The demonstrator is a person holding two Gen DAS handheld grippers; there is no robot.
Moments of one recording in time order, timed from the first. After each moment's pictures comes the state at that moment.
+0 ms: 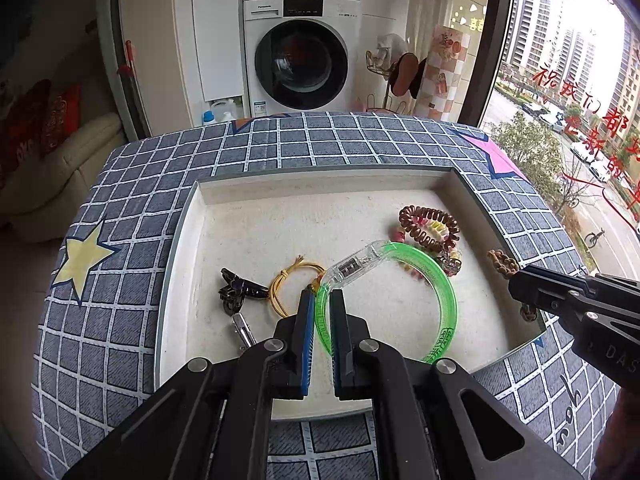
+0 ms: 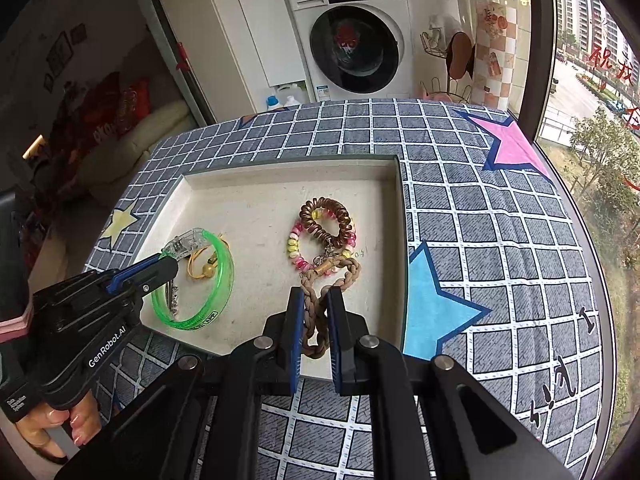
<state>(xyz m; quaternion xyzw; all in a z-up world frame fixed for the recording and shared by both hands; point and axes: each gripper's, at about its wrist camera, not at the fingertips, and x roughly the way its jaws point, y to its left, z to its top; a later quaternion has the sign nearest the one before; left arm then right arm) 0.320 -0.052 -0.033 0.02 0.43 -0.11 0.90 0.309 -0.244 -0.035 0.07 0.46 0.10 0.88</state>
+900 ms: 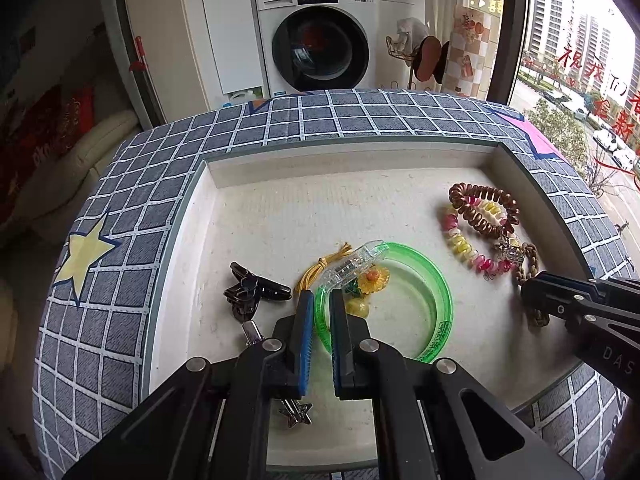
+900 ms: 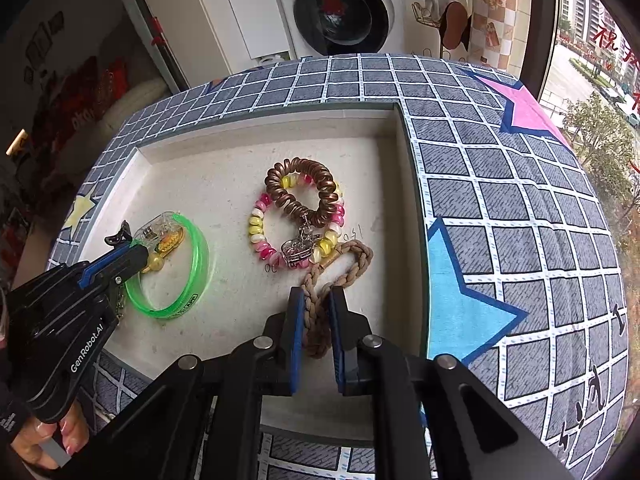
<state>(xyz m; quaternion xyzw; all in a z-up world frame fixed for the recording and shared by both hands) 0.335 -0.050 -0.067 0.05 0.44 -0.06 0.89 0.345 -0.240 -0.088 0.07 0.50 0.07 0.86</state>
